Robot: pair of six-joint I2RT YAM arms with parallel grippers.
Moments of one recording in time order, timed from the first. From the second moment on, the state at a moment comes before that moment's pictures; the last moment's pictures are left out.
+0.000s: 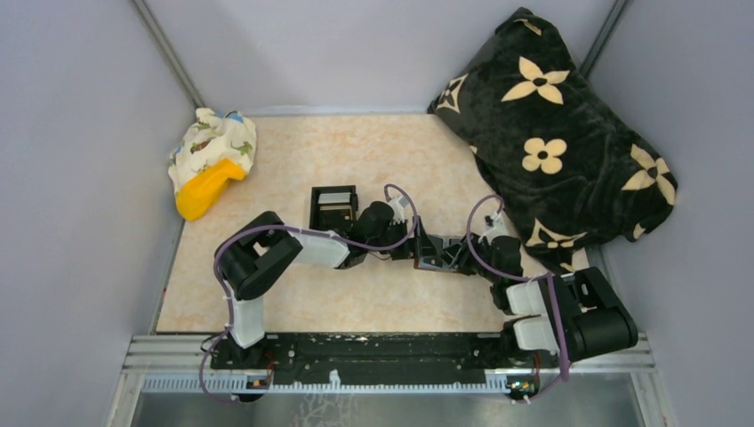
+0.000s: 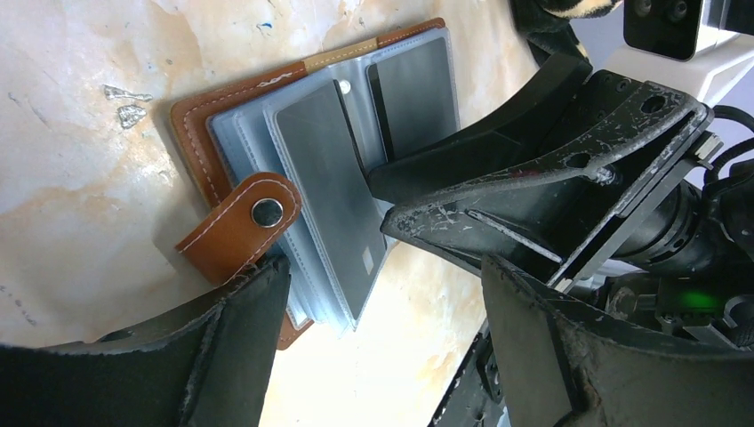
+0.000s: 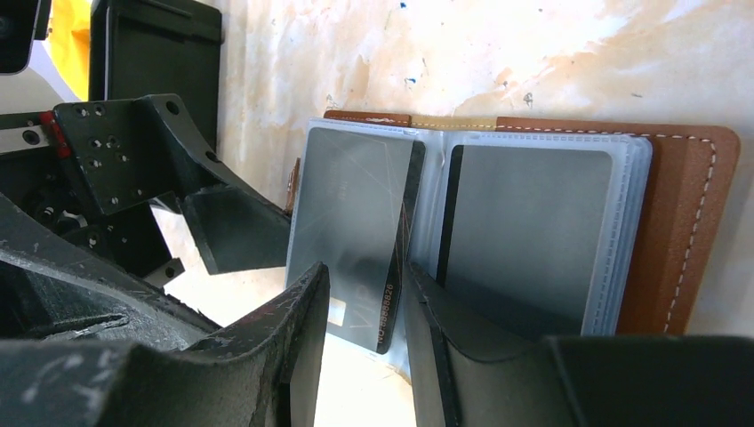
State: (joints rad) left arm -0.90 1.92 0.90 0.52 0.31 -0.91; right arm 0.23 1.30 0.05 0.80 -0.40 0.76
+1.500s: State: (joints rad) left arm -0.91 1.81 1.20 -0.21 -0.08 -0.61; right arm 0.23 0.92 0.05 0.40 -0.42 0.65
